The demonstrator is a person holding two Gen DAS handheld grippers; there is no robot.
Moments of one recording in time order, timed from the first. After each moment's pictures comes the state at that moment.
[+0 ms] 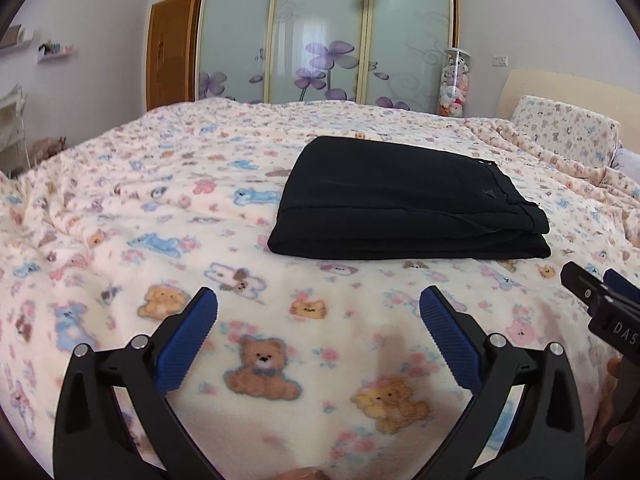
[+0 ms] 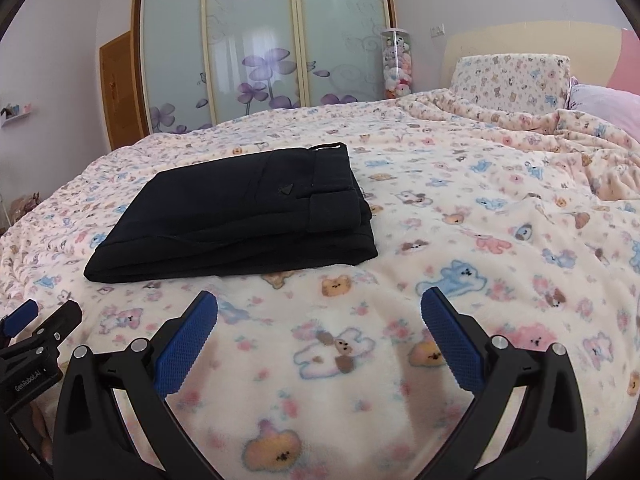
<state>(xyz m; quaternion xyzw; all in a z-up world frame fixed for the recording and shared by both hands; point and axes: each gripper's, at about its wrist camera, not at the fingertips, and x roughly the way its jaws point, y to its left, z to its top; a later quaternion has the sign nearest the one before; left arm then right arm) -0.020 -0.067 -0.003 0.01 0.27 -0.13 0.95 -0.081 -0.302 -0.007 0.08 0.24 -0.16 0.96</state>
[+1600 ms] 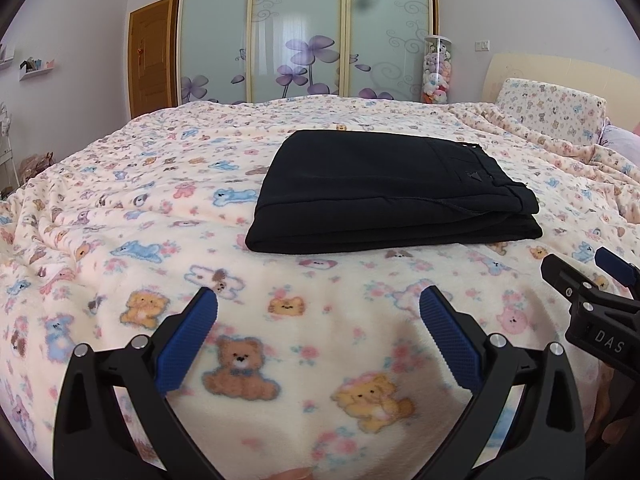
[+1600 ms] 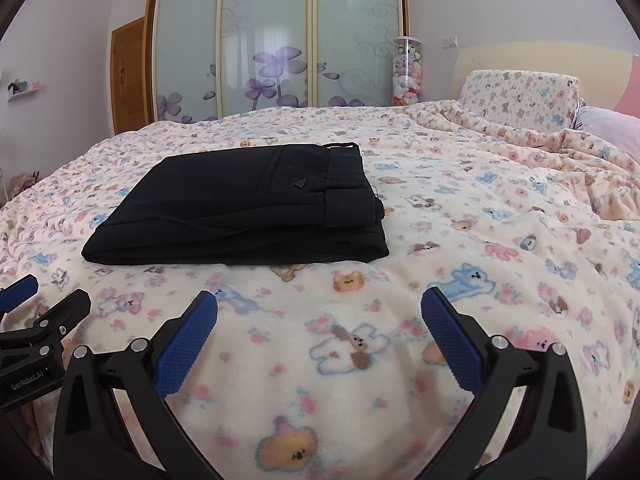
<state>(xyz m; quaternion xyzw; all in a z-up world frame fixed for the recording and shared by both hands) -0.021 -0.078 -0.005 0.04 0.27 -0.15 0.95 -0.079 -0.289 -0.011 0.04 0.24 -0.16 0.96</state>
